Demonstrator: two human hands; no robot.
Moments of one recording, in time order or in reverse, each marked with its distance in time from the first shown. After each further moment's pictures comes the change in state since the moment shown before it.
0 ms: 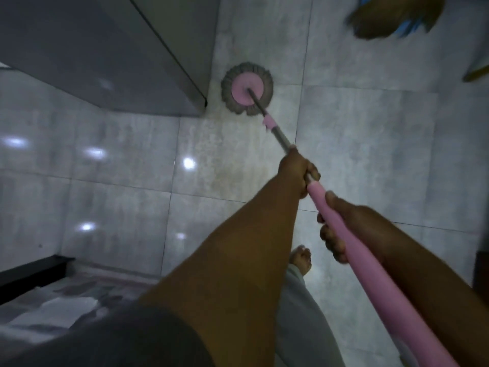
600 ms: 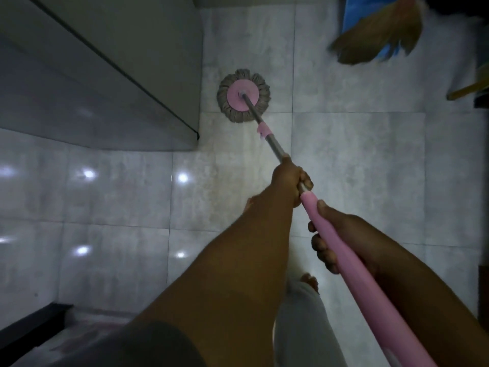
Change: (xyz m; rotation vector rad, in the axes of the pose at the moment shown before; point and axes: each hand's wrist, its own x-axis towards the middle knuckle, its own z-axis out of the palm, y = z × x) left_hand 0.029 0.101 0.037 0.117 -0.092 -0.006; right_hand 0.029 -0.106 0.003 0.114 -0.059 0.033
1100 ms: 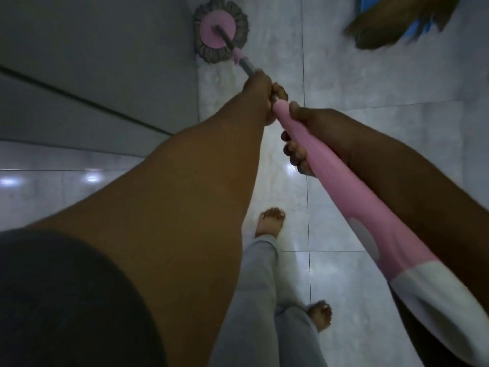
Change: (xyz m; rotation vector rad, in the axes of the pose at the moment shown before) left_hand 0.097 0.244 0.009 0.001 0.079 0.102; right_hand 0.123 -0.220 0.060 0.066 -0.060 -0.193
